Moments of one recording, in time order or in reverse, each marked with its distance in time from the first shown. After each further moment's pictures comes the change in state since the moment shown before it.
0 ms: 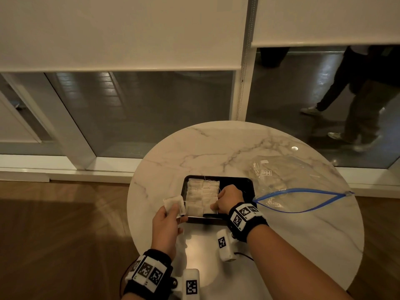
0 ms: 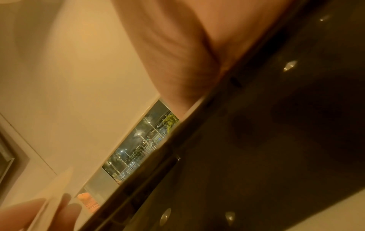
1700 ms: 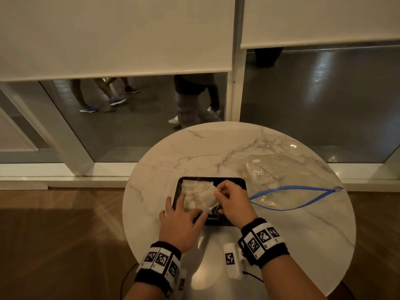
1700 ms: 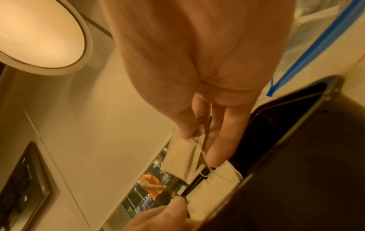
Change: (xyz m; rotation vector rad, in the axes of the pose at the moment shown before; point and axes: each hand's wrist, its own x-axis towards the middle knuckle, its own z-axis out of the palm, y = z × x) left_hand 0.005 -0.005 0.023 1.553 -0.285 0.481; right_hand -0.043 0.032 -0.025 0.383 0.144 -0.473
